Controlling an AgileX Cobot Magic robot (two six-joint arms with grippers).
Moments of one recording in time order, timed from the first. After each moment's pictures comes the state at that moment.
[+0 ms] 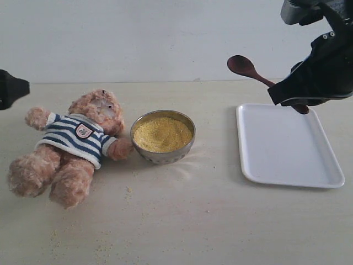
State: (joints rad) left arm 0.01 1.27 -0.66 -1.68 0.18 1.63; right arm 0.34 1.31 -1.02 0.20 0.68 -0.31
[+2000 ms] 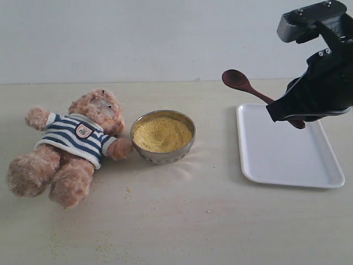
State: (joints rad) left arm 0.01 0.02 -0.20 0.21 0.30 -0.28; right arm 0.34 1.31 -0.95 0.27 0.66 -0.39
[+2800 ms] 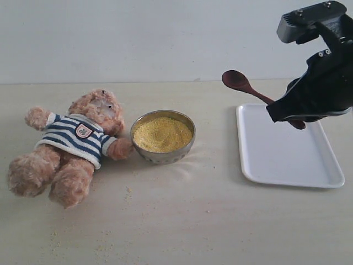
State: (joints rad) left arm 0.01 0.02 -0.02 0.24 0.31 -0.27; right arm 0.34 1.31 -0.95 0.27 0.66 -0.39
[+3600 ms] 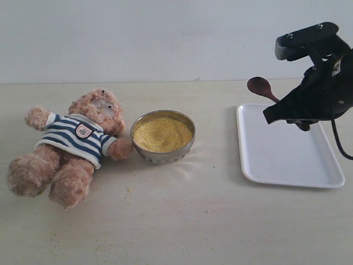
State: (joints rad) left arm 0.01 0.02 0.00 0.24 0.23 -0.27; right arm 0.34 1.48 -0.95 -0.10 0.51 0.00
